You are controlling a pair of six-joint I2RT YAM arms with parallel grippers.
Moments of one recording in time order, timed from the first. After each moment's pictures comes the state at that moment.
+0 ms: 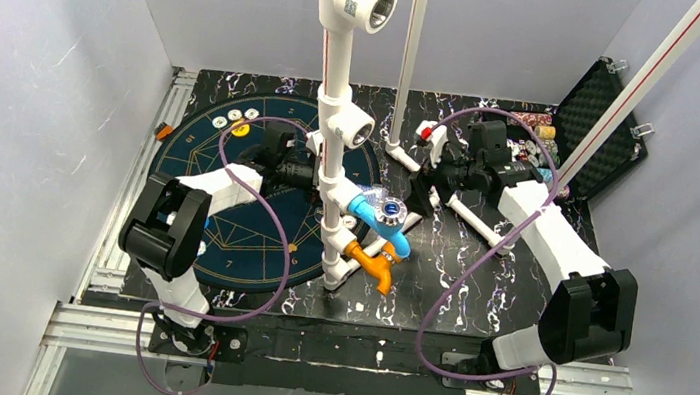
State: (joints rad) left arm -0.36 1.69 0.96 0.10 1.04 -0.82; right arm 0.35 1.44 1.18 -0.54 -0.69 -0.42
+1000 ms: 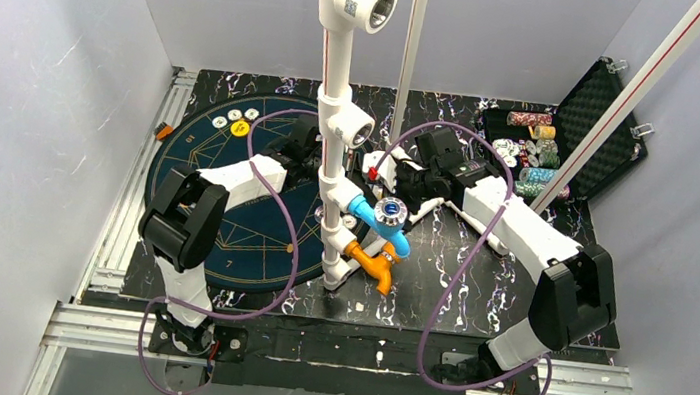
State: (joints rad) left arm -0.48 1.79 1.15 0.03 1.05 -0.84; right arm 0.58 1.55 1.26 -0.66 -0.58 -0.87
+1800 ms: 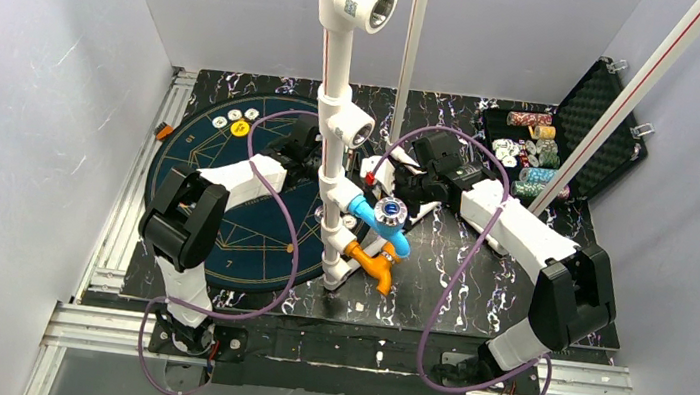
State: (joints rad) left arm -0.49 1.80 1.15 0.03 1.07 -0.86; right arm 0.60 1.55 1.23 -0.63 -0.53 -0.87
